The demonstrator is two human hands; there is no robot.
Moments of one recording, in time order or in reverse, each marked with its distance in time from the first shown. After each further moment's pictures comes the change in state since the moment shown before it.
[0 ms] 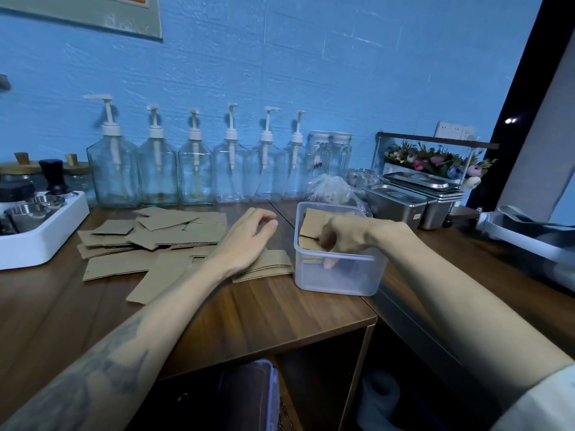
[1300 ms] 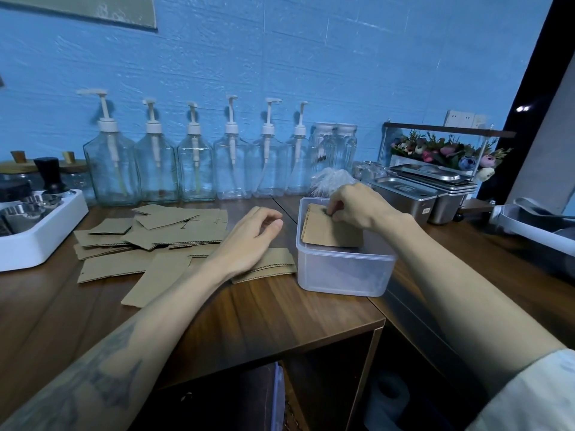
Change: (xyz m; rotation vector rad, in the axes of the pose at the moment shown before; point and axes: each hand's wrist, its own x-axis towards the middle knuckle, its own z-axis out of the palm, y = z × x) left_hand 0.004 -0.003 0.007 -0.029 -0.042 0.020; right_hand 0.015 0.019 -0.012 0.030 0.475 0.018
